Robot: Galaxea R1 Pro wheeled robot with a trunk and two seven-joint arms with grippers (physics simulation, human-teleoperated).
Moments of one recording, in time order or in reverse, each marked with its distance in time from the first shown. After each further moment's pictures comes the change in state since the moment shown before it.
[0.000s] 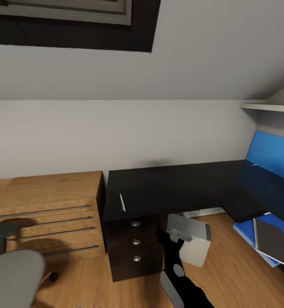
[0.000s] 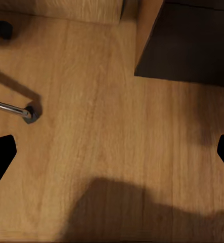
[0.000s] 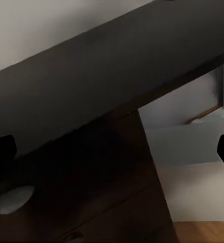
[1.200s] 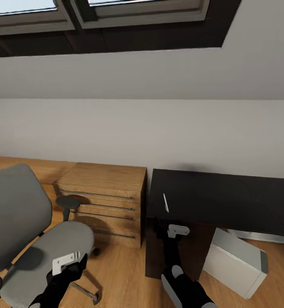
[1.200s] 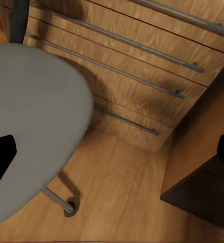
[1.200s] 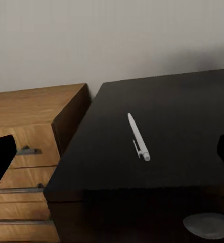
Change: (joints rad) left arm 0.000 -0.050 -0.063 -0.576 0.079 0.180 -0.001; right arm -0.052 0.000 -0.004 0.124 0.279 -0.188 0.001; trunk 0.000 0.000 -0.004
